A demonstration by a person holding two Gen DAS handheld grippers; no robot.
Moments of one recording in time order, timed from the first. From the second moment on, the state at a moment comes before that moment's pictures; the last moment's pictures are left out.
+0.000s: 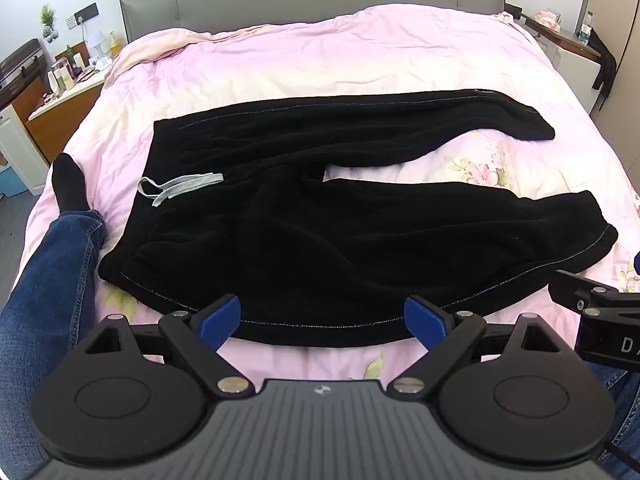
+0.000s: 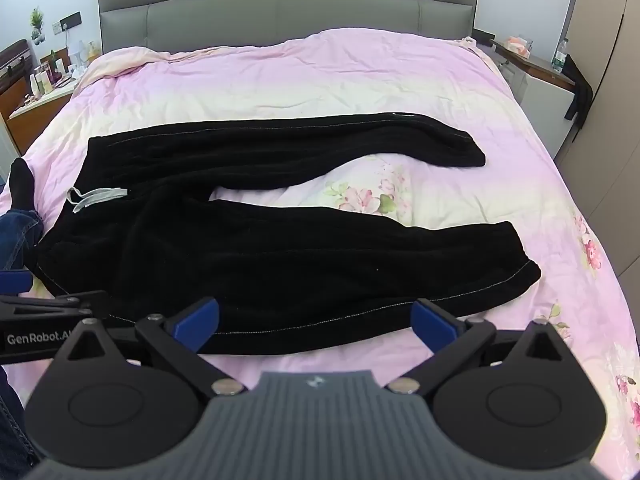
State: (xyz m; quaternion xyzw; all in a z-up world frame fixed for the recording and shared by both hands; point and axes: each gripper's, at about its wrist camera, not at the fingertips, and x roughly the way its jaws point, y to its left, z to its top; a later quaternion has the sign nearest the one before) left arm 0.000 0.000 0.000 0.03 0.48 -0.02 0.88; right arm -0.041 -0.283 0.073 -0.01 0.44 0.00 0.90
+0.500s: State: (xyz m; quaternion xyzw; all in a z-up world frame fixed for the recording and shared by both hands) left arm 0.001 -0.002 -0.003 0.04 0.48 -0.03 0.88; right arm -0.039 -0.281 0.070 -0.01 0.46 0.01 0.89
